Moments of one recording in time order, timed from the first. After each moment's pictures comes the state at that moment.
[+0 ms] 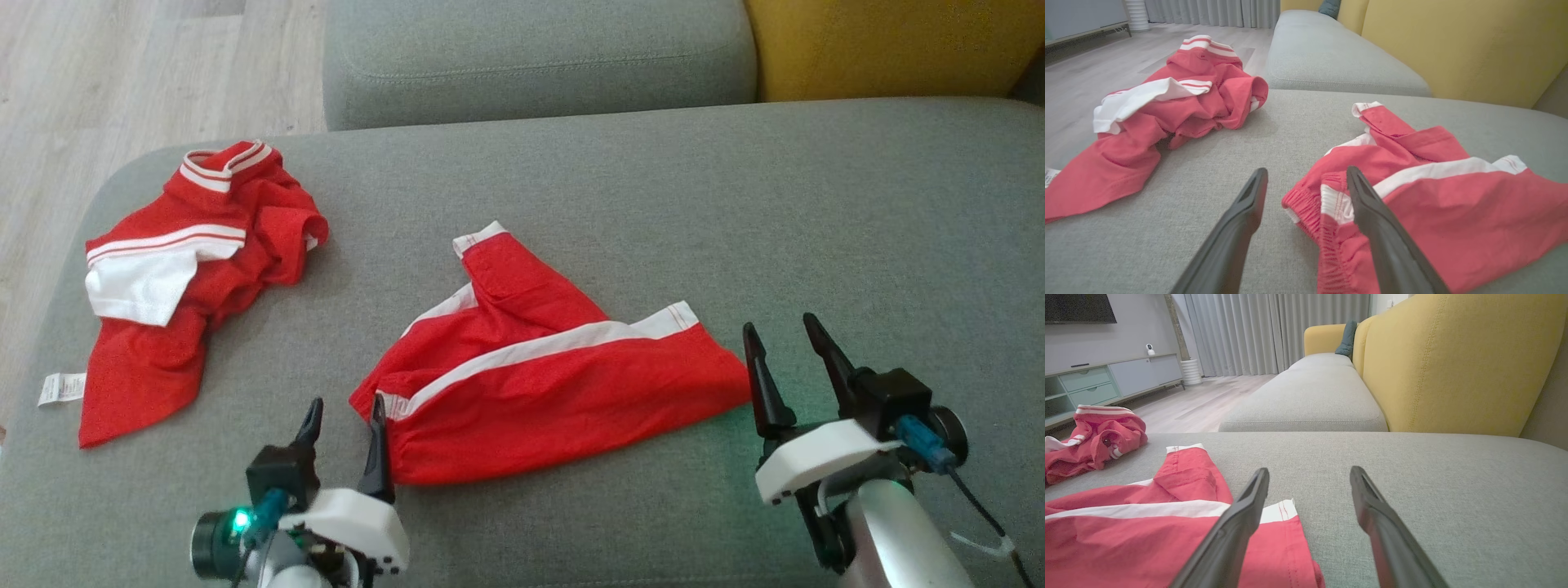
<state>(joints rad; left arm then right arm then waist) -0.03 0.04 -0.31 0.37 -0.23 0.20 -0.26 -0.19 -0.06 0.09 0.52 0.07 0.13 -0.26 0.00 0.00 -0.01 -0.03</state>
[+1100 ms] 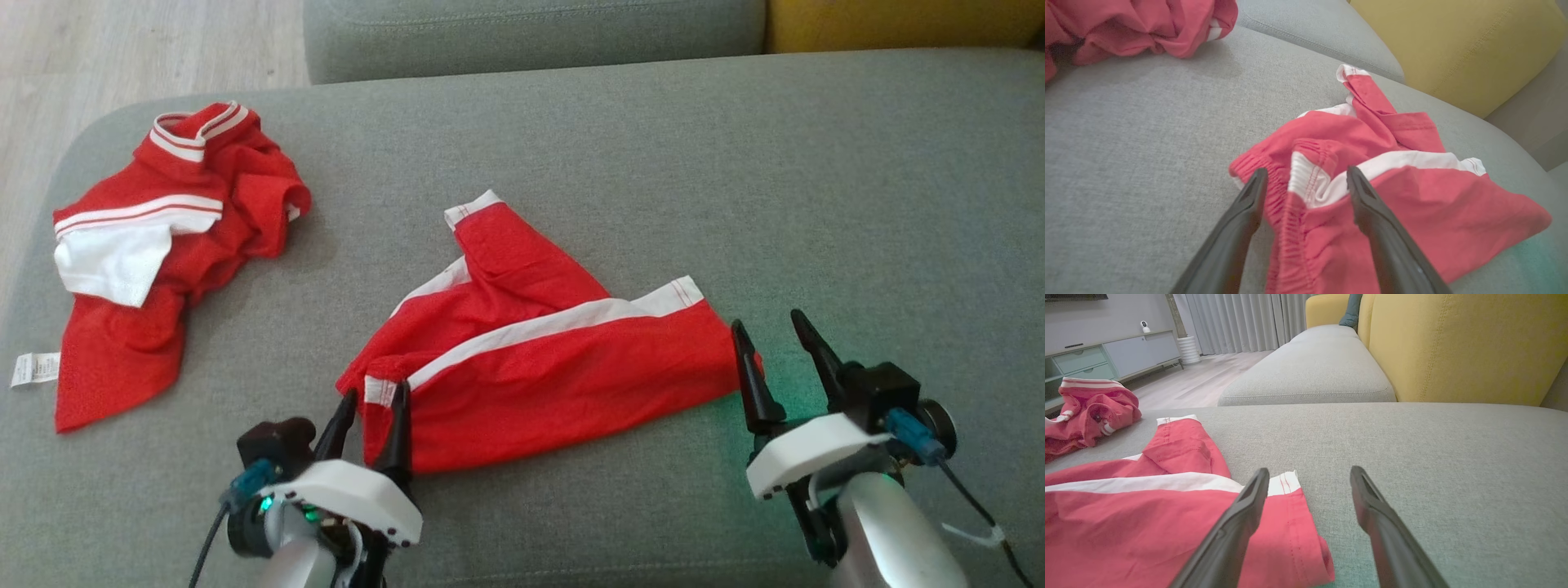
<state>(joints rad) -0.12 0.04 -0.36 0.49 -0.51 0.05 -0.26 -0.21 -0.06 0.12 0.54 0.09 0.13 -0.26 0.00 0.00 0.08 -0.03</state>
